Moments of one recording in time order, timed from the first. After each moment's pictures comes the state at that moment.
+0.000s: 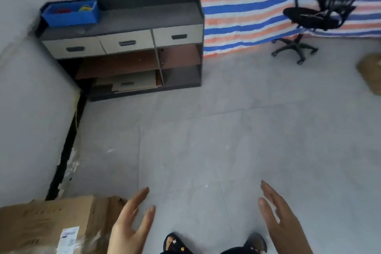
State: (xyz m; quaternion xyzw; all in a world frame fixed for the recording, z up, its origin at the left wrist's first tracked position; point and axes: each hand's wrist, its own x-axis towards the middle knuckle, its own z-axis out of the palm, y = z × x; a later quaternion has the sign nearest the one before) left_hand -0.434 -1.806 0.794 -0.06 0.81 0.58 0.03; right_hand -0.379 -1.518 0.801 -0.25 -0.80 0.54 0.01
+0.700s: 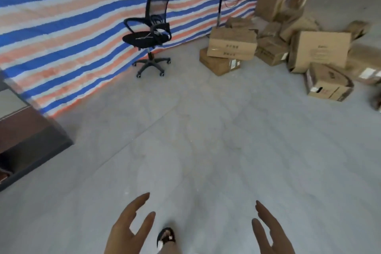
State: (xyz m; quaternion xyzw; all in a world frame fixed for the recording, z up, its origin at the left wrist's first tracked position) left_hand -0.415 -1.350 0.794 0.29 0.80 0.48 0.20; right_hand -0.184 -1.202 0.797 -0.53 -0.64 0.47 0.30
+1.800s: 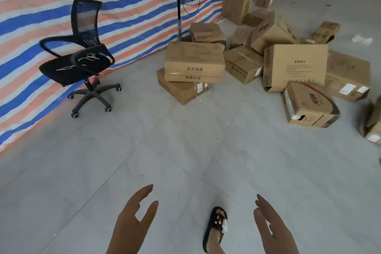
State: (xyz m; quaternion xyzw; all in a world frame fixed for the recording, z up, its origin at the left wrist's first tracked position) left_hand -0.585 -0.680 0.766 0.32 0.77 0.48 0.29; right_hand -0.330 -0.567 0.789 -0.63 -0.59 0.43 0.26
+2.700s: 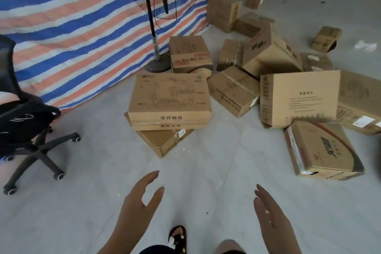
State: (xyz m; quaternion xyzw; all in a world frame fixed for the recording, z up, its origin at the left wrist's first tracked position) left_hand -0.762 -0.050 0.792 0.39 0.76 0.43 0.31; right_hand -0.497 0.033 0.805 -0.62 -0.58 0.45 0.27
